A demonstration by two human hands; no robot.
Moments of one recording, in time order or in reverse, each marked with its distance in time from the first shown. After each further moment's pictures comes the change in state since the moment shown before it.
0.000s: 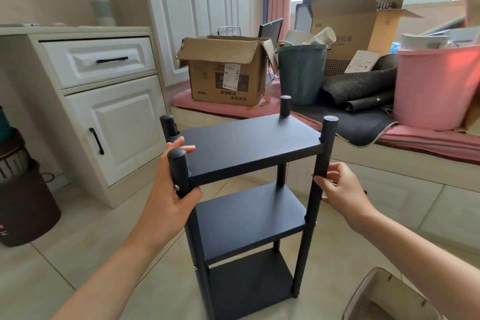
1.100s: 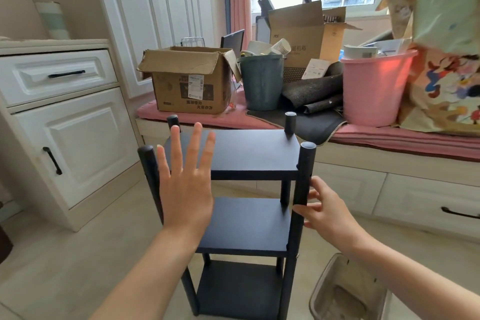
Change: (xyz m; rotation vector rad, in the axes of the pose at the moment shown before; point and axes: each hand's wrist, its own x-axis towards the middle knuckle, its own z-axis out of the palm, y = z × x) left_hand 0.017 0.057 0.087 0.966 0.171 0.360; right_hand -0.074 0.001 -0.053 -0.006 -0.117 -0.108
